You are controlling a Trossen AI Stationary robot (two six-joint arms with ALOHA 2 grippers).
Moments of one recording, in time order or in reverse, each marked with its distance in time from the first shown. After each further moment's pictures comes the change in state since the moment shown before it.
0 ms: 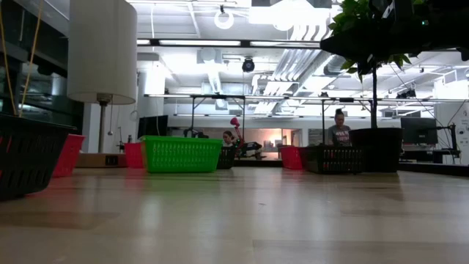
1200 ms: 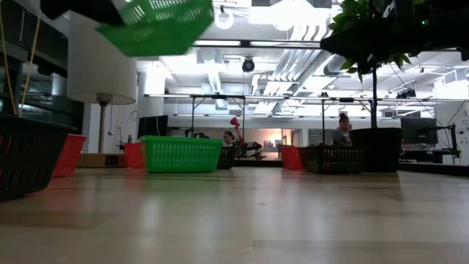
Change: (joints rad) left arm 0.491 -0.250 0.259 -0.059 -0.922 -0.200; right arm 0.000 0.000 0.000 0.003 -0.005 -0.001
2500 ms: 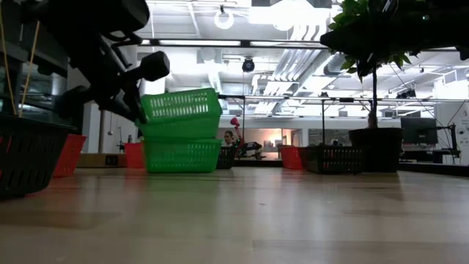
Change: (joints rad) left arm 0.362 0.206 -0.339 0.534 0.119 -0.483; right arm 0.001 0.000 0.001 0.023 -0.022 0.118
